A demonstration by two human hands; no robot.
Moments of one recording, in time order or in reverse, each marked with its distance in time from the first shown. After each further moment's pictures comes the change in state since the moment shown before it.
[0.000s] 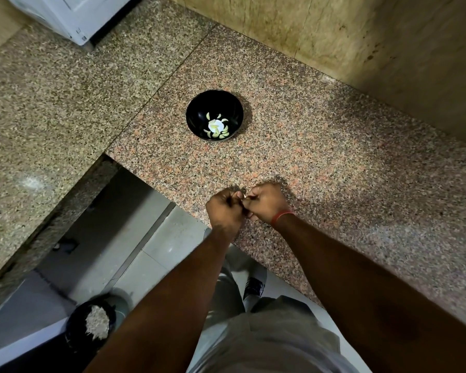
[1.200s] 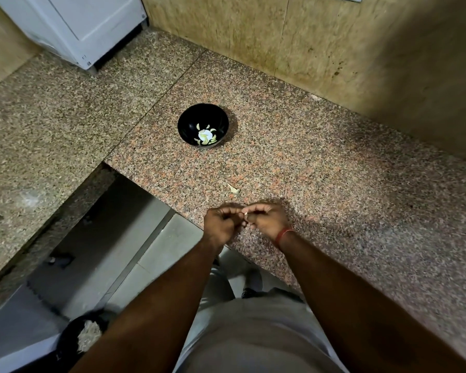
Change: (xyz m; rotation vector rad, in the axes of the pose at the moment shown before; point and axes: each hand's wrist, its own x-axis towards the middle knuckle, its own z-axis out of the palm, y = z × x) left_hand -0.046 -0.013 -0.009 -0.275 -0.322 -0.122; right_hand -0.063 0.032 -0.008 0.448 0.081 0.163
